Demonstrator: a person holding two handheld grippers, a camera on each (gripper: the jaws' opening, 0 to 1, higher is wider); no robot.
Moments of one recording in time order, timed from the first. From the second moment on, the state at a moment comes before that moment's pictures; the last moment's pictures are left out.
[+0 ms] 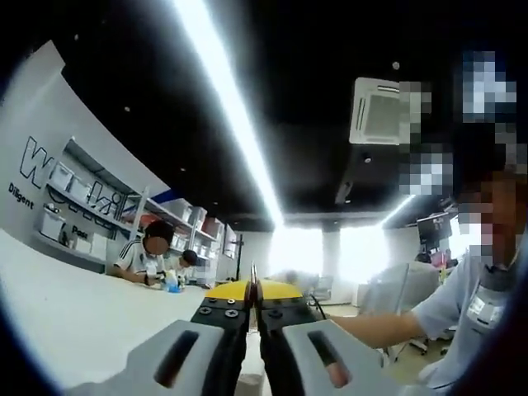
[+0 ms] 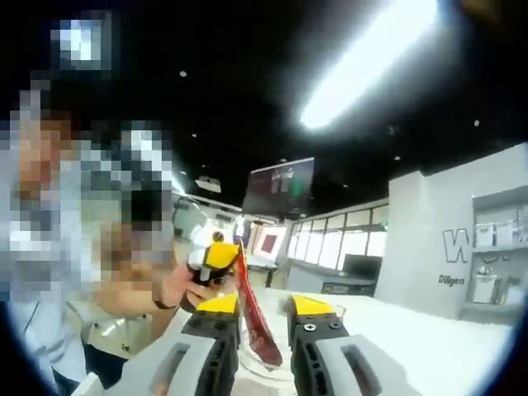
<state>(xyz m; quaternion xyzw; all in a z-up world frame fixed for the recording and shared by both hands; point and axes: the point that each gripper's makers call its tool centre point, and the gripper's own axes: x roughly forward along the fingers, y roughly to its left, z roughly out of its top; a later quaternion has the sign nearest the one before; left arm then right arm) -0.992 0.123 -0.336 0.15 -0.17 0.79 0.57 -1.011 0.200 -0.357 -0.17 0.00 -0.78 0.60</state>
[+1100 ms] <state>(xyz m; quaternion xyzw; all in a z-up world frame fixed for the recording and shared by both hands) -0.985 0.125 -0.368 0.14 -0.13 0.84 0.51 -1.006 0.258 -0.446 -0.15 -0.04 -0.82 0.55</state>
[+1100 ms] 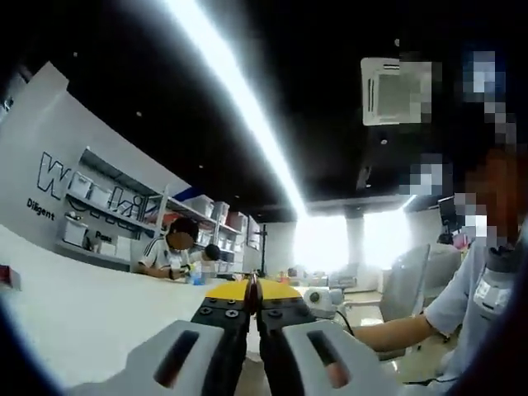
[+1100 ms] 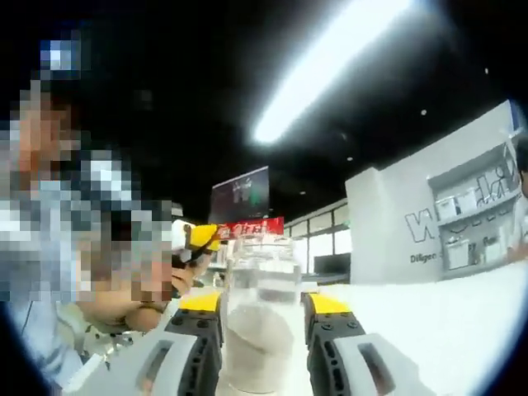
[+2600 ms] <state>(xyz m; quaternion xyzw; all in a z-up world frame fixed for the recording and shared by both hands) -0.990 0.100 -0.405 0.19 -0.23 0.83 0.46 -1.010 0.257 -0.463 -0.14 0.05 -0.84 0.52</state>
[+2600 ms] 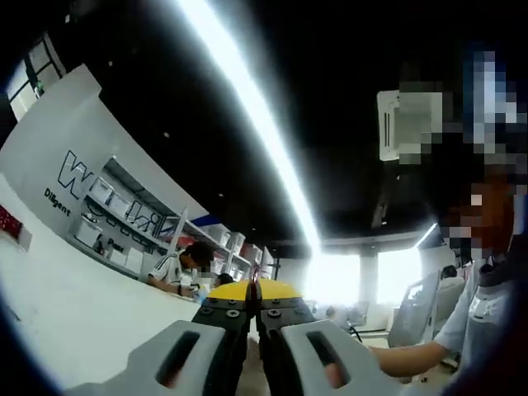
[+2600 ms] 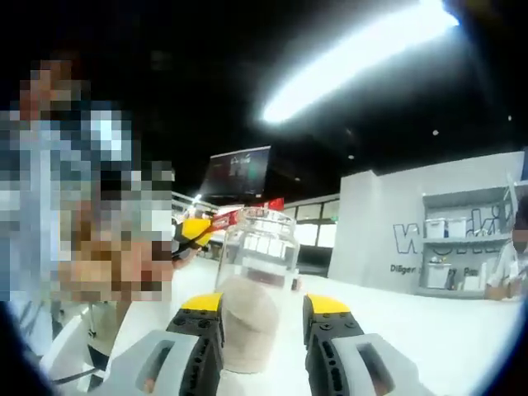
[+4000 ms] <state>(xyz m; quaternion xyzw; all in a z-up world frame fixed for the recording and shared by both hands) -1.001 0.076 -0.428 0.16 -0.14 0.88 0.42 -1.011 0.256 -0.469 -0.13 0.06 -0.84 0.53</state>
